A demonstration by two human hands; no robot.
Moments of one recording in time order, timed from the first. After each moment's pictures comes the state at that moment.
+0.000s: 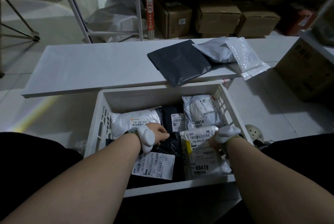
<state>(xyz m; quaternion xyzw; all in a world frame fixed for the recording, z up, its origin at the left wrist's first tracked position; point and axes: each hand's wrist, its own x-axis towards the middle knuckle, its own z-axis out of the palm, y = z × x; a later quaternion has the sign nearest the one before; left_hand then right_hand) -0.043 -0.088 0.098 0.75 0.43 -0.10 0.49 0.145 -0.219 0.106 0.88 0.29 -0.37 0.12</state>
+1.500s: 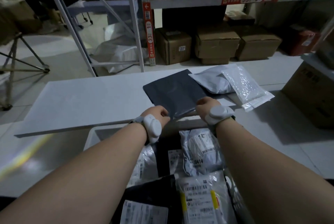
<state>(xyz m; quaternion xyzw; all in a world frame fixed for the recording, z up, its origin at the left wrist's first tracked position) 0.063 0.002 0.176 0.85 0.45 0.01 0.27 0.226 -0.098 0.193 0.86 0.35 -0.26 -0.25</state>
